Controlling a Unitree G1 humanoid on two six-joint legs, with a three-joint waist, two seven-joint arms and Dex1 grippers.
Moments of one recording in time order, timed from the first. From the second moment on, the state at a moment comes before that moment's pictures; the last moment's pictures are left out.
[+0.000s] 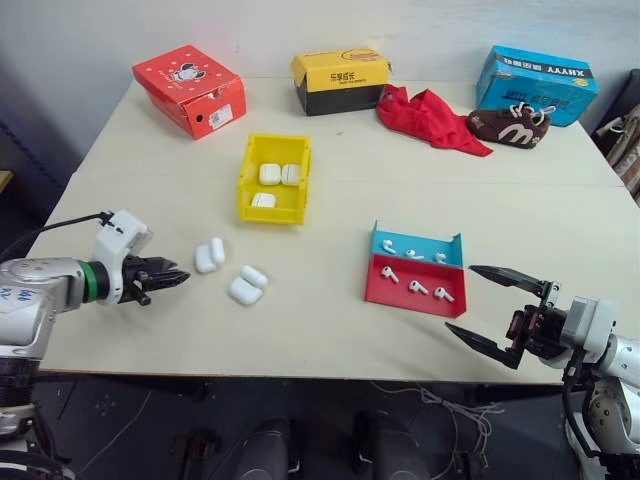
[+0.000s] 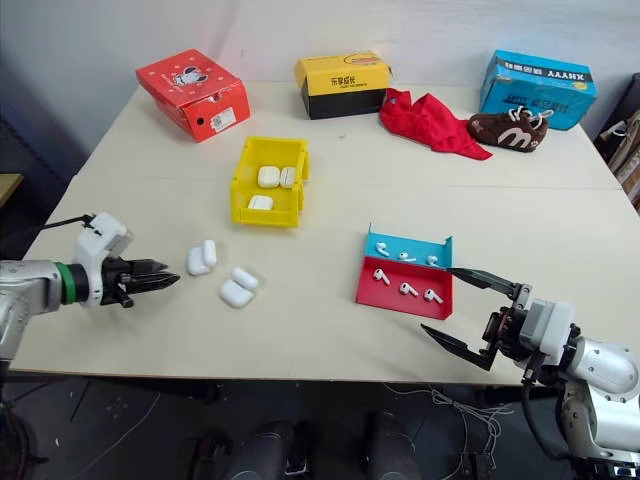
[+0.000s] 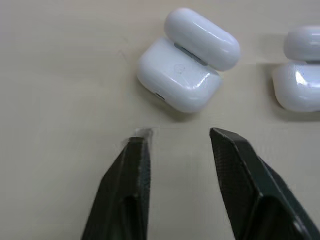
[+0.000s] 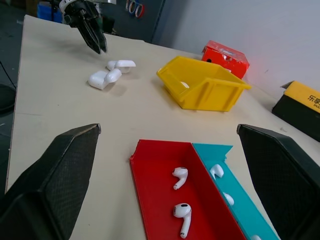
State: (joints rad) left arm -0.39 1.01 0.12 0.11 -0.36 0.72 -0.92; right arm 0.07 -0.63 -0.31 -0.12 0.59 -0.32 1.26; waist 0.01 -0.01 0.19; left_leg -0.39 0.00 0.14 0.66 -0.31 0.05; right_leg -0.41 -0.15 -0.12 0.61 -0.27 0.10
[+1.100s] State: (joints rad) left arm -0.88 0.85 -0.22 0.77 0.08 0.13 -1.28; right arm 0.14 -0.61 -0.32 -0.04 0.61 -0.41 1.33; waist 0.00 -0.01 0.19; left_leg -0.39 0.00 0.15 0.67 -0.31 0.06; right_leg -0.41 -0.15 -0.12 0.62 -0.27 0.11
